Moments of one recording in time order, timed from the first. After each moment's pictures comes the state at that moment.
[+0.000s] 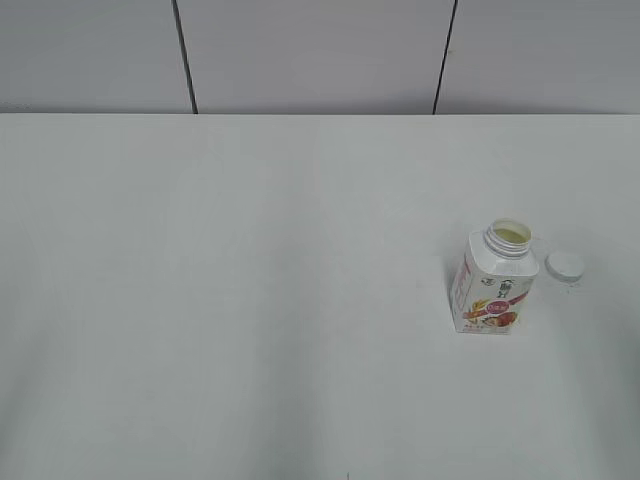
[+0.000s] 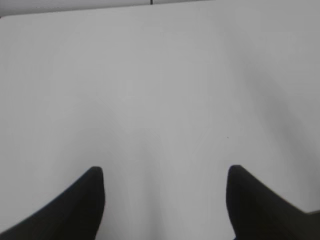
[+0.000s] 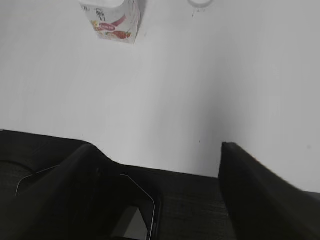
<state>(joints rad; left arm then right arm) 0.01 0.04 -0.52 -0.08 1.06 0.11 -0.02 0.63 -0.70 0.22 1.15 -0.28</state>
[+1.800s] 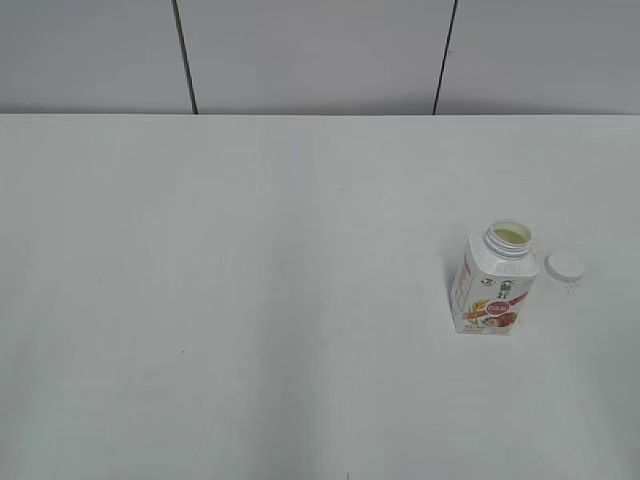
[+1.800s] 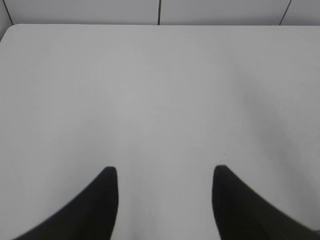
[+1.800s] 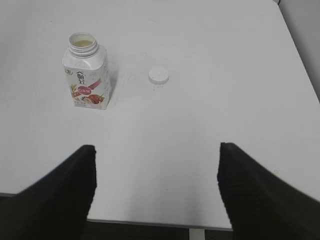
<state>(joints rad) 0.01 -0.01 -0.52 -0.06 1.06 0.02 -0.02 -0.01 -0.52 0.12 1.10 -0.22</state>
